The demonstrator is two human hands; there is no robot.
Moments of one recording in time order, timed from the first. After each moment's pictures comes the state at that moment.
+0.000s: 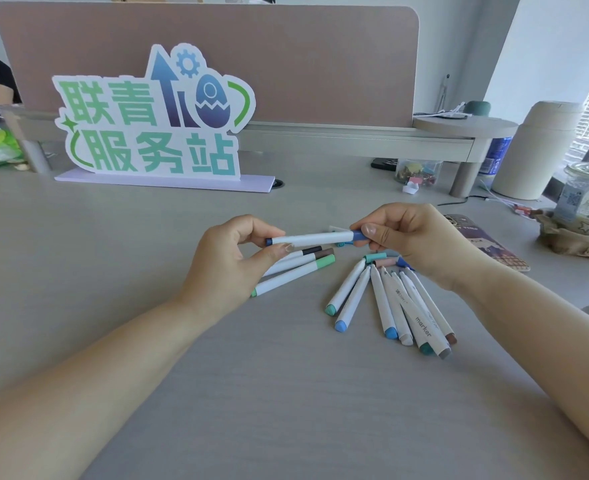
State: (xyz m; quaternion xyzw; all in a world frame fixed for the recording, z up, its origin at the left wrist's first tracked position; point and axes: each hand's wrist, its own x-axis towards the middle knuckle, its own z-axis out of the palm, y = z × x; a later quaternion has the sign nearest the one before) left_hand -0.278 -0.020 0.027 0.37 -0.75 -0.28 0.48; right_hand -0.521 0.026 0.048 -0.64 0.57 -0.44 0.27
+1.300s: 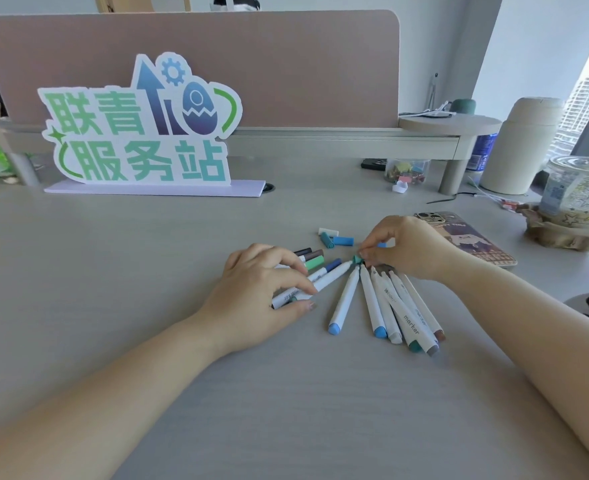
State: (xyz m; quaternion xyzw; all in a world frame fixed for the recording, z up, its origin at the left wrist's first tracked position) left_hand -0.290 -0.024 -0.004 0.27 -0.92 -0.06 0.29; right_hand -0.545 0.009 0.037 -0.65 0.73 -0.21 0.10
